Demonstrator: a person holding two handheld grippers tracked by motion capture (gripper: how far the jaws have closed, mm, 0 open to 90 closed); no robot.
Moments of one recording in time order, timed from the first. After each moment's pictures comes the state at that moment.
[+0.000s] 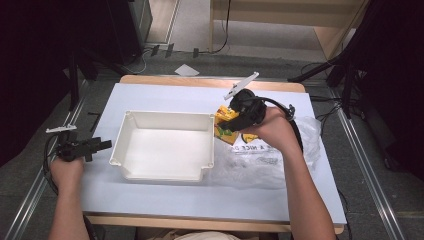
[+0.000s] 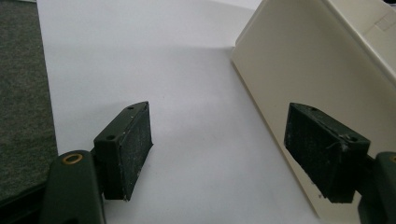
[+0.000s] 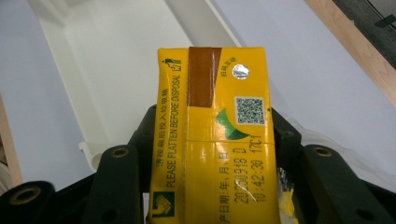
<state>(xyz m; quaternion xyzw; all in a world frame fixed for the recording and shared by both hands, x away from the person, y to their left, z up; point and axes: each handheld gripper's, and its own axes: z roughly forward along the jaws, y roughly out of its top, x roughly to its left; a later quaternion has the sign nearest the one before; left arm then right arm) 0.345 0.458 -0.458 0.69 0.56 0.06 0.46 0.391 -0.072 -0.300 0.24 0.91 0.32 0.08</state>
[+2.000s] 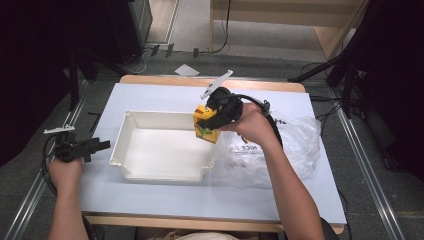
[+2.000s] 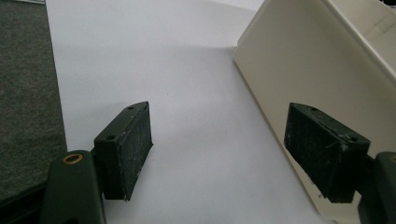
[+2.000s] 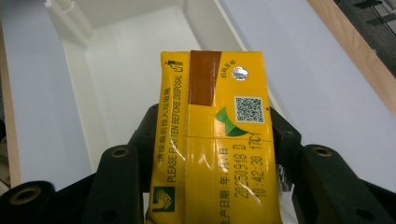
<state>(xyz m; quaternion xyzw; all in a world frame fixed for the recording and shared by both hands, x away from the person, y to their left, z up) 0.342 0.461 -0.458 0.69 0.56 0.06 0.46 0.400 -0.021 -0.303 0.19 0.92 0.34 0.07</state>
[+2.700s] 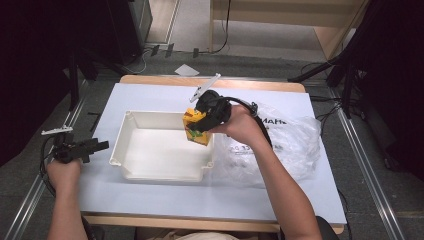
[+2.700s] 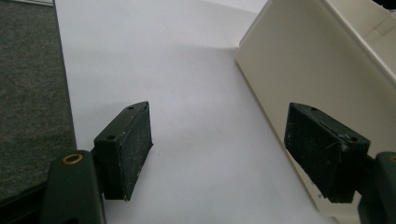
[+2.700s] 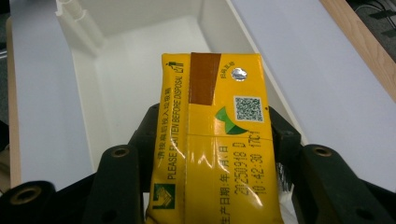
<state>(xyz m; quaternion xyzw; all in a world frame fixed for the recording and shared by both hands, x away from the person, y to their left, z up) 0.338 0.465 -0.458 0.68 0.56 0.07 0.46 0.402 0.005 -0.315 0.17 0.92 0.34 0.06</state>
